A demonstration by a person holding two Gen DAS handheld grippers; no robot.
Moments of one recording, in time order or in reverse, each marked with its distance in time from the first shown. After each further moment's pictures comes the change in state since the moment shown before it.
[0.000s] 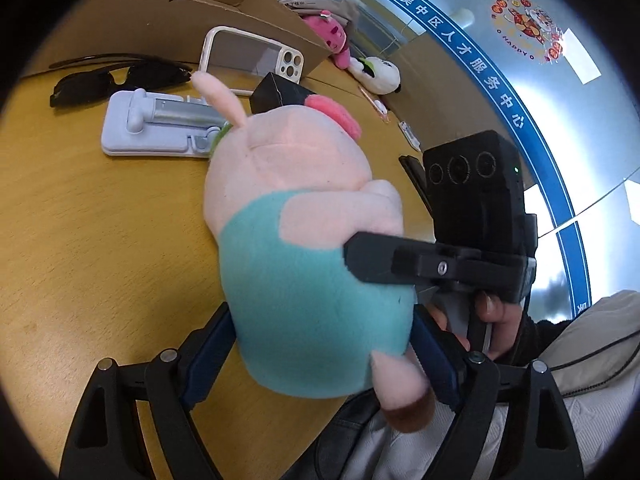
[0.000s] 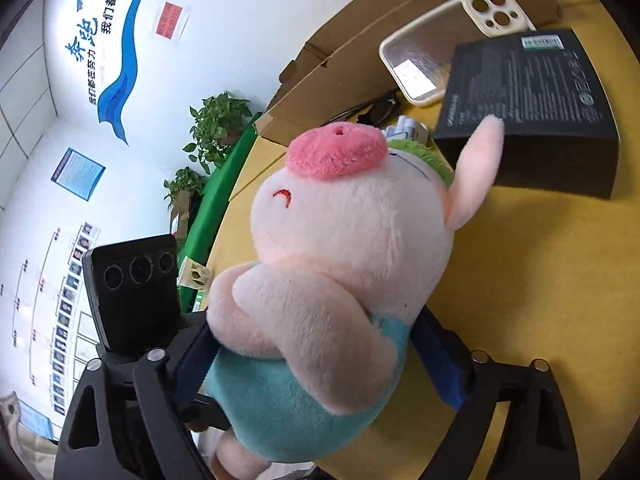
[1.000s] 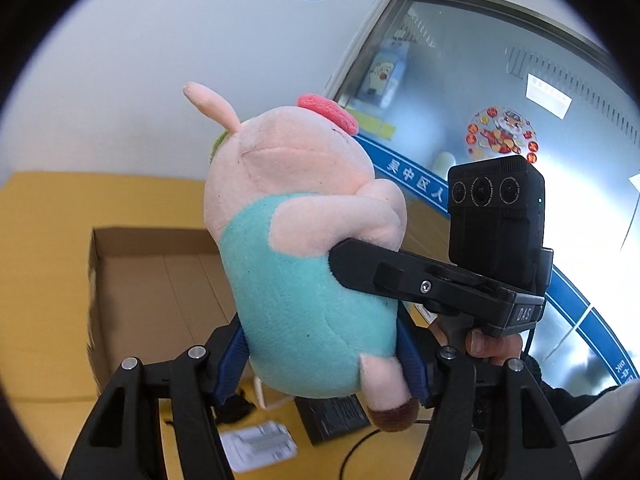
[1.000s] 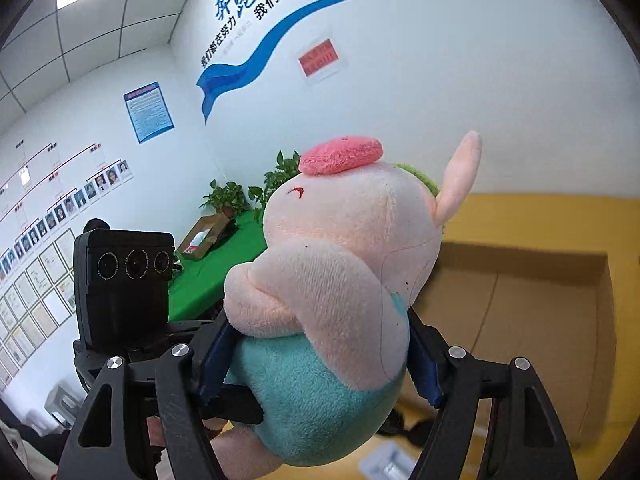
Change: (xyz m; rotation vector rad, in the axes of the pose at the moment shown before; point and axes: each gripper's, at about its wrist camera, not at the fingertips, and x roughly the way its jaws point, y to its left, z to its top) left arm -0.185 -0.076 0.200 0.226 -0.538 0.181; right arm -0.052 0.204 0.238 -0.616 -0.235 0.023
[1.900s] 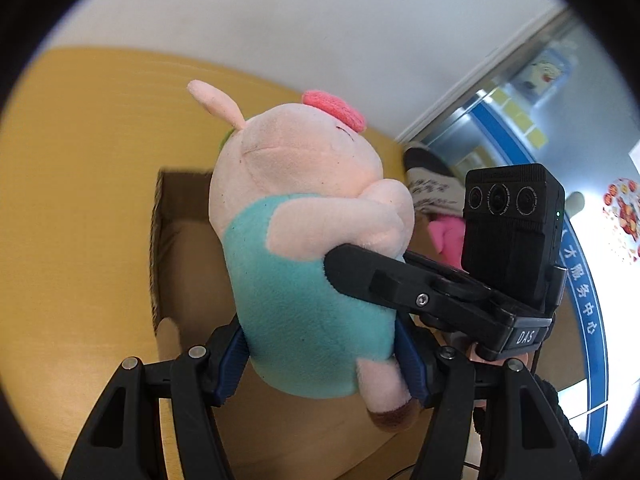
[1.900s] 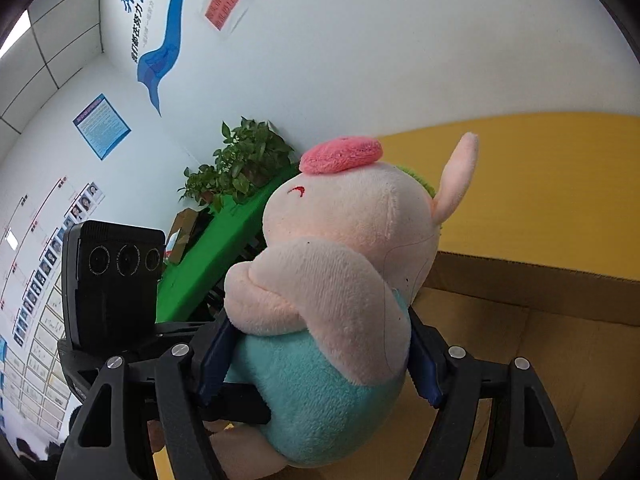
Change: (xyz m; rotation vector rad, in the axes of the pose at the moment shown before) left arm 0.174 0.290 0.017 -0.356 0.310 0.141; right arm 0.291 -0.253 0.013 0.273 0.241 0.090
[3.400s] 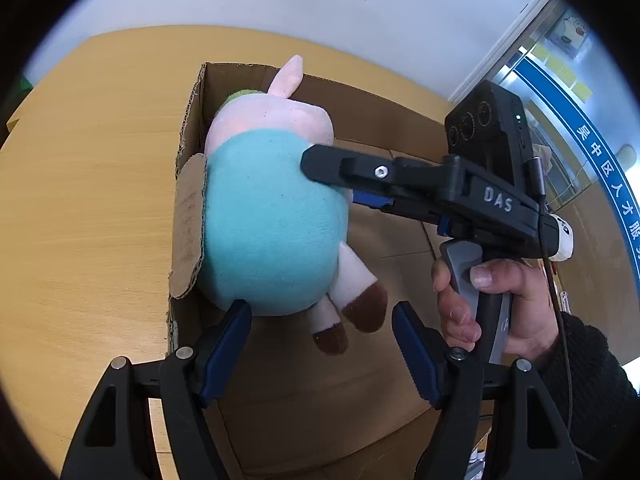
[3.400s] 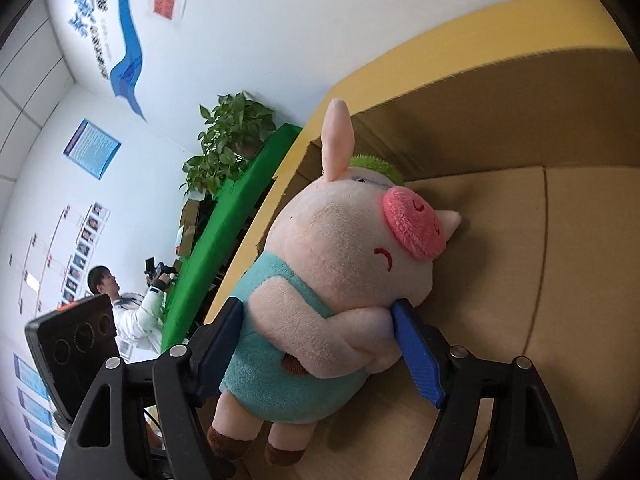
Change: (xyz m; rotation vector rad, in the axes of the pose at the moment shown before) left arm -0.027 0.000 -0.096 0.045 0.048 0.240; right arm 0.076 -0.037 -0.048 0.140 0.064 0.092
